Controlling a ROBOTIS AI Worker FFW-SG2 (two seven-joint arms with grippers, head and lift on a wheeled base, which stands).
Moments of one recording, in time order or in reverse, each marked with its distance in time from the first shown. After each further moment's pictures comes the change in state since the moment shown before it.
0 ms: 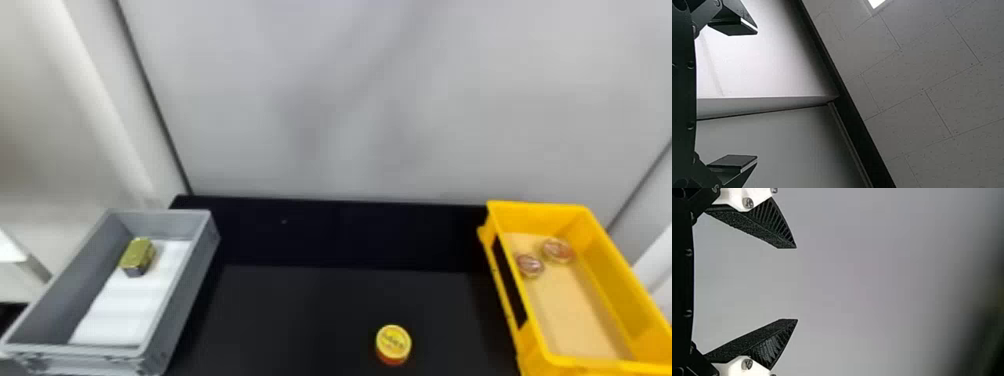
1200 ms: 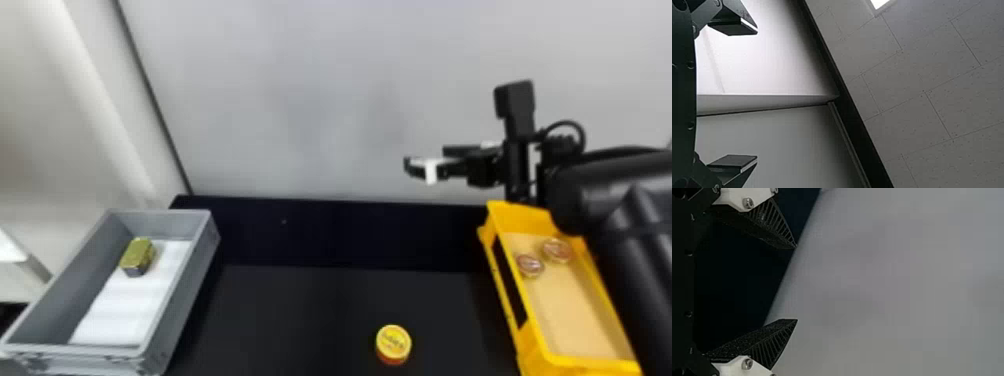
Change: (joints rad) left arm -0.002 -0.015 -0.011 0.005 0.008 -0.011 0.000; right arm 0.278 0.269 0.094 0.370 0.060 0.251 0.482
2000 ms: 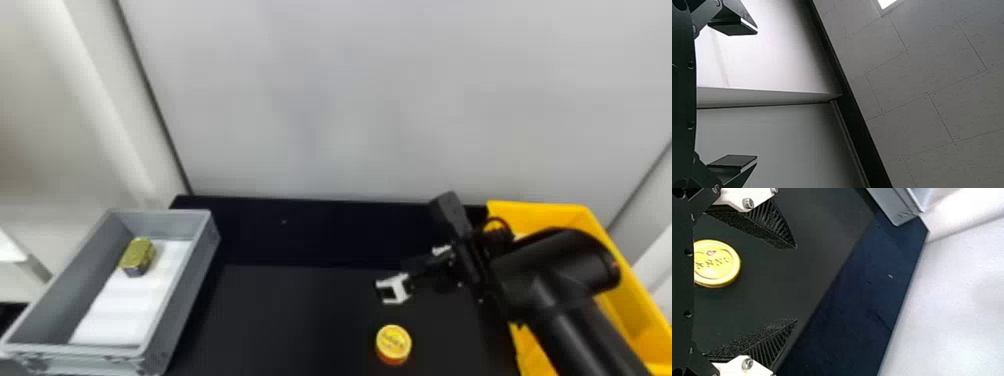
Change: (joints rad) left arm -0.015 -0.017 -0.023 0.023 0.015 -0.014 0.000; right arm 0.139 0.044 0.159 0.164 0.225 0.013 0.276
